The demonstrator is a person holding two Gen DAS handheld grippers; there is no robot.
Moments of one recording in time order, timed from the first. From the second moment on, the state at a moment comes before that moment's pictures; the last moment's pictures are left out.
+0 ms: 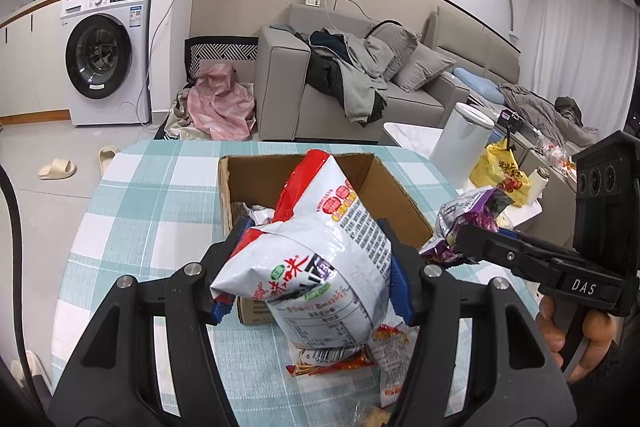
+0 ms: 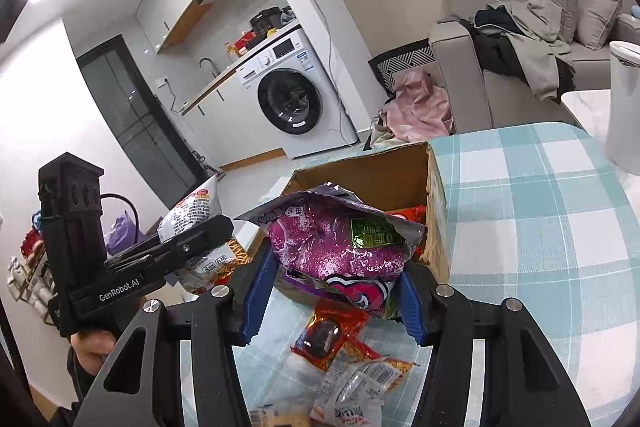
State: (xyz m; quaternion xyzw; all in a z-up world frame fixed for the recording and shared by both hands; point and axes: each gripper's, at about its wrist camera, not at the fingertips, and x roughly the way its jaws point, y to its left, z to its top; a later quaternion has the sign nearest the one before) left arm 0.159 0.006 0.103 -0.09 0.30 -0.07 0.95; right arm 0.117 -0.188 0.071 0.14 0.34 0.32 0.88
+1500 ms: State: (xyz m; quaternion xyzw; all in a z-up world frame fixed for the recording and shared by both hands) left arm 0.254 0.000 0.059 -0.06 0.31 -0.03 0.95; right arm 0.188 -0.144 0.049 0.13 0.40 0.28 0.87
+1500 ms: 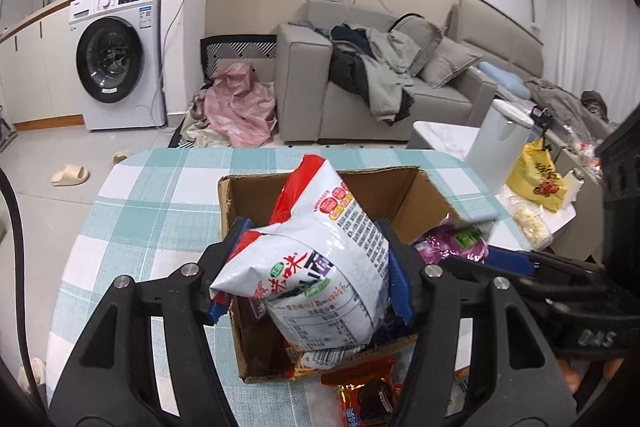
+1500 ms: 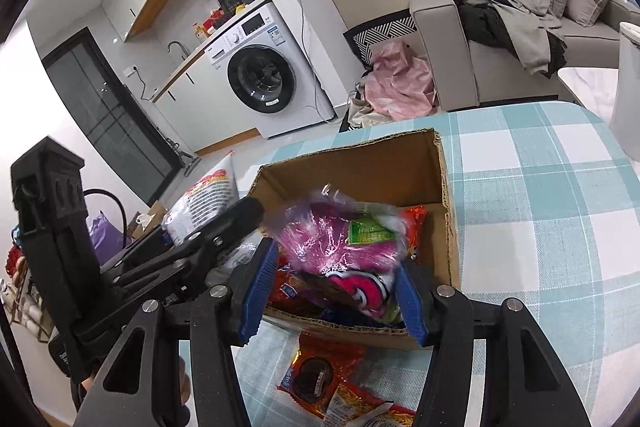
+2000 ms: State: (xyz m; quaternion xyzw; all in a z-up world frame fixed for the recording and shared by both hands) left arm 0.211 0.006 0.076 -0.06 0.30 -0.04 0.95; right arm 0.161 -0.164 0.060 0.10 0.39 0.27 0.88
